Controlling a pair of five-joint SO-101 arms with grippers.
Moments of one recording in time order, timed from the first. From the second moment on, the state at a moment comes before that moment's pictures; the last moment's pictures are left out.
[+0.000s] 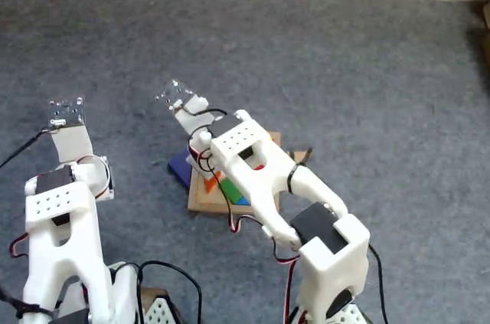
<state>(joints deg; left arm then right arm) -27.7 -34.9 60.6 50.0 -3.0 -41.8 16.4 9.9 51.6 18.8</state>
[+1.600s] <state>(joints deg) -27.7 -34.9 60.6 50.0 -3.0 -44.9 22.8 -7.3 75.7 15.3</state>
